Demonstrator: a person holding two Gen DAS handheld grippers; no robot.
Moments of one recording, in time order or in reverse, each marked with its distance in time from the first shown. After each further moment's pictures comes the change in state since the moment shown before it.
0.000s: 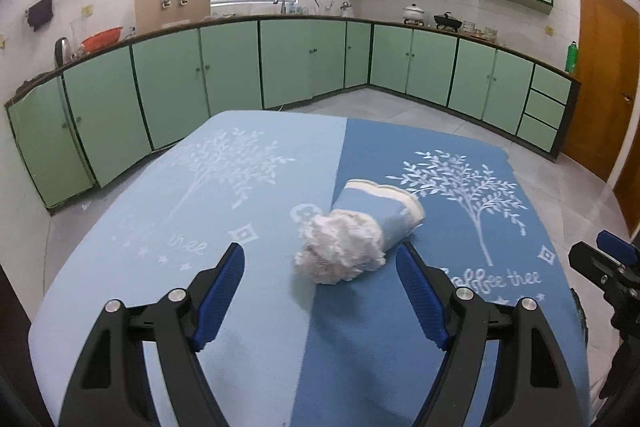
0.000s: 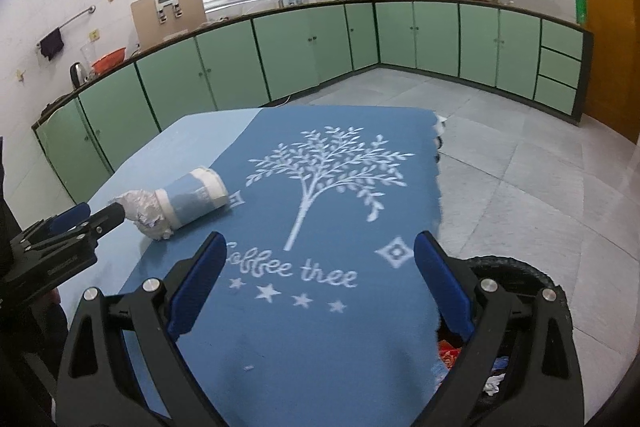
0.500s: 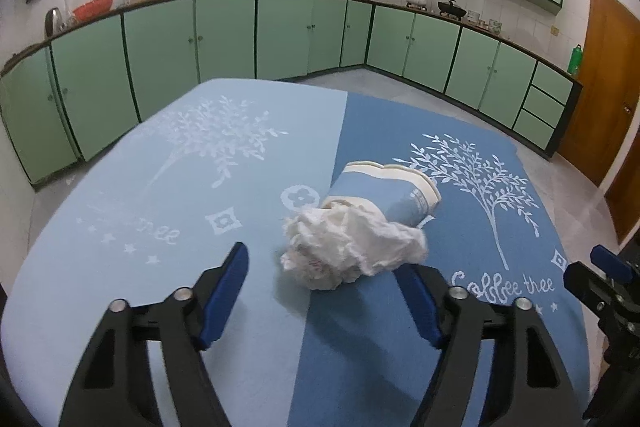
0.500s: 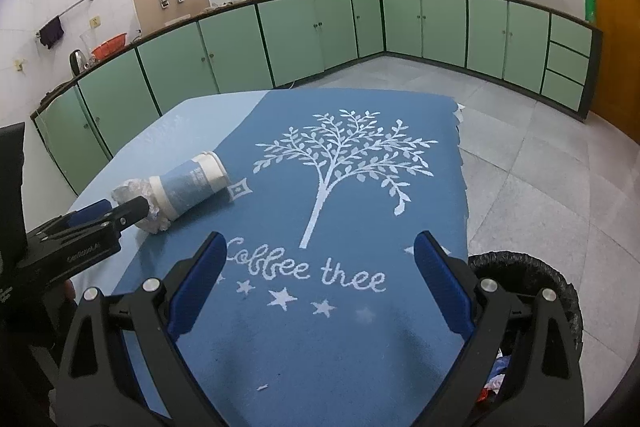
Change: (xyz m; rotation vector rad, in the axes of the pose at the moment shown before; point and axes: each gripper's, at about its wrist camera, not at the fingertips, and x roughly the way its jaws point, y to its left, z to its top) left arm 0.041 0.005 0.000 -0.054 0.086 -0.056; right arm 0.024 0.006 -0.004 -0.007 0.043 -0.001
